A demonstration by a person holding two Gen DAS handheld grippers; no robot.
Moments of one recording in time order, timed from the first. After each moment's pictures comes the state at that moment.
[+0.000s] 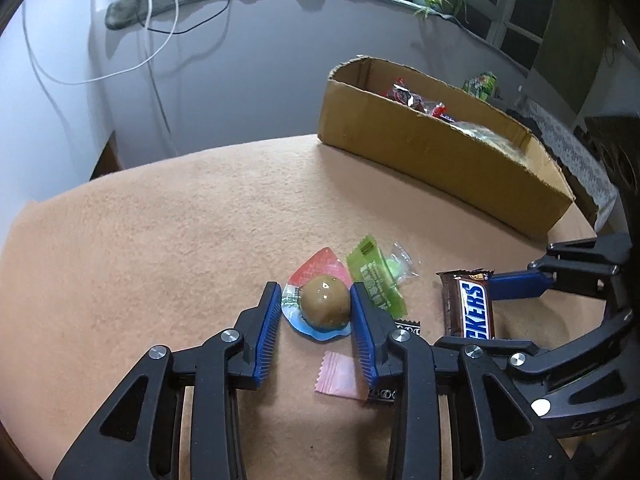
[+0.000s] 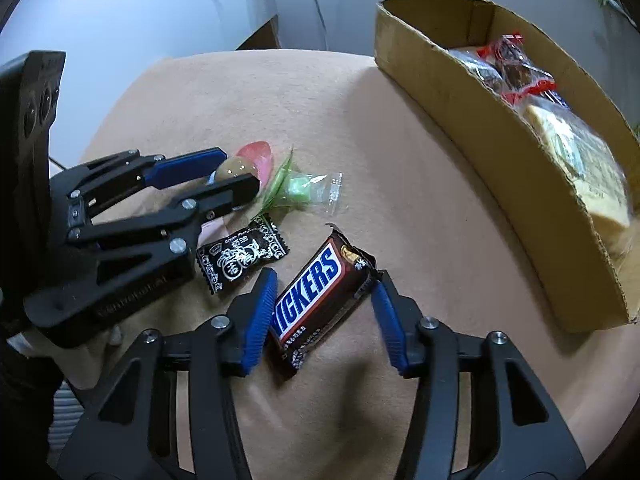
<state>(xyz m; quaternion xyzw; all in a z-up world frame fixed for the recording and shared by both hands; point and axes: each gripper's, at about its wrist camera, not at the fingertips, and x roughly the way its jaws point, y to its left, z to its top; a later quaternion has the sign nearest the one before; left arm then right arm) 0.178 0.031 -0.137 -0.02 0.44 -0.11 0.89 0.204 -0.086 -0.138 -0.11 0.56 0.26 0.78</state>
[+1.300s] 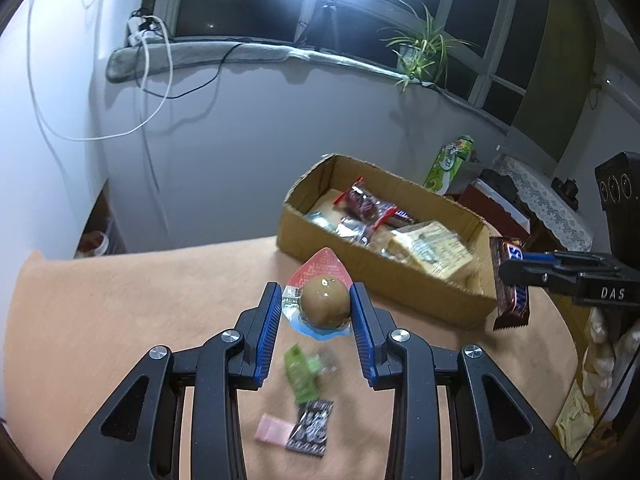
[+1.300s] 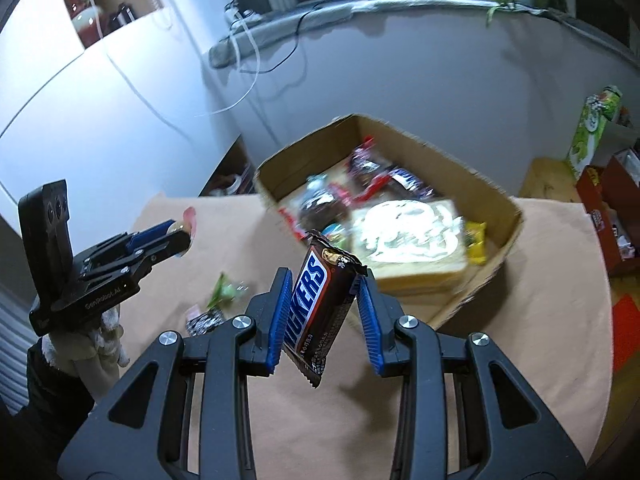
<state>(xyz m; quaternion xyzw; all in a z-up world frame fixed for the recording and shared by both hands) 0.186 0.009 -0.059 -0.07 0.36 -0.13 0.92 0.231 -0.236 -0.025 0.02 0.45 0.24 0.86</state>
